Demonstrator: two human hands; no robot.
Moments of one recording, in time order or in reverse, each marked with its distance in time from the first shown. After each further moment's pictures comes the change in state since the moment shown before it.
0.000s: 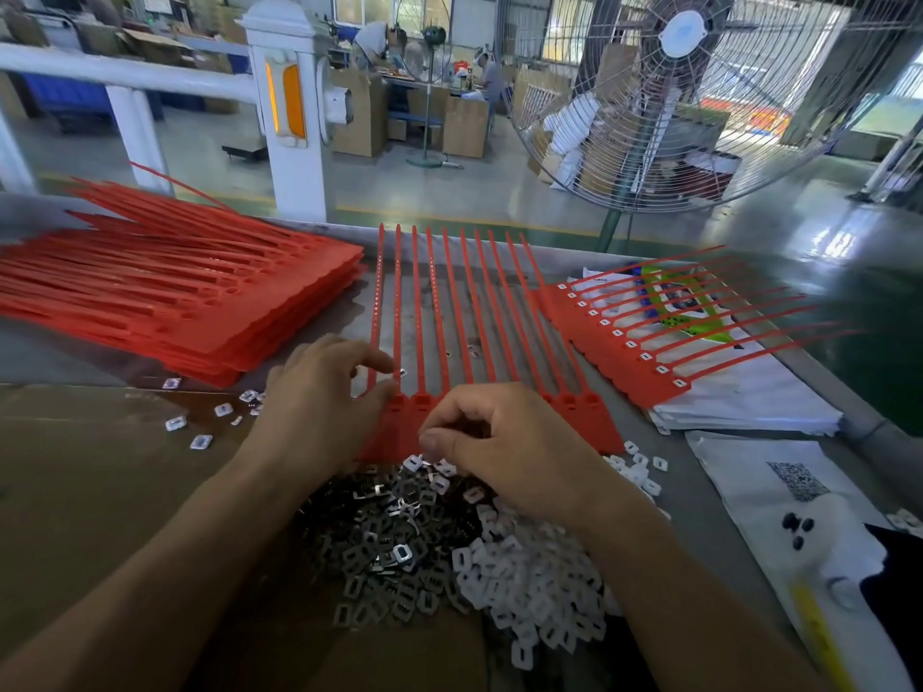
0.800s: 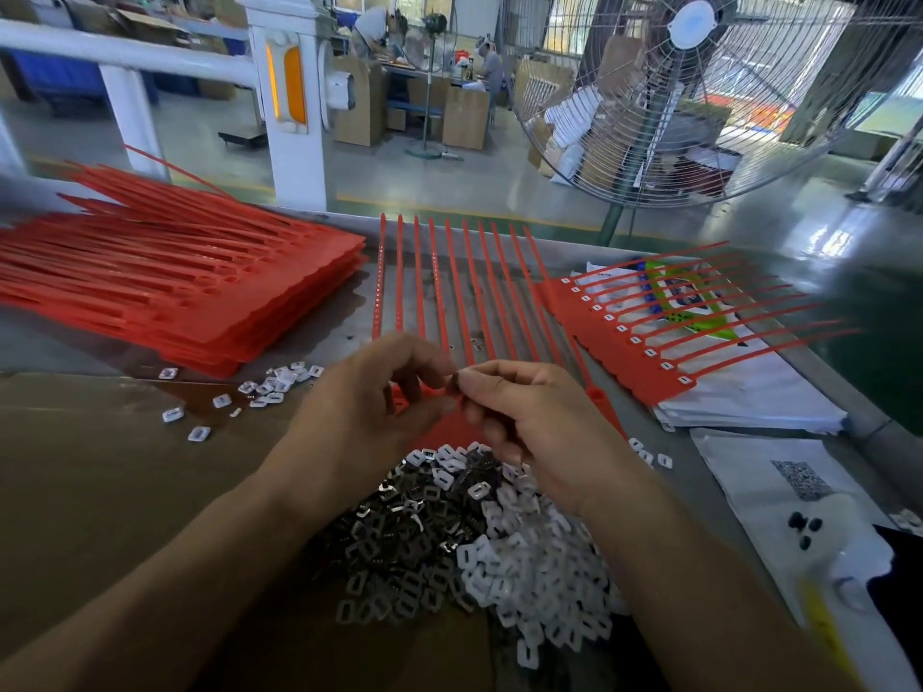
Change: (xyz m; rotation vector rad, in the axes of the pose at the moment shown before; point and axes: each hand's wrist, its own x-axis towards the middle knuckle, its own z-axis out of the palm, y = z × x) left_hand -0.019 0.016 0.006 -0.403 -0.047 0.276; right_hand 0.010 0.008 -0.005 0.683 0.113 0.267
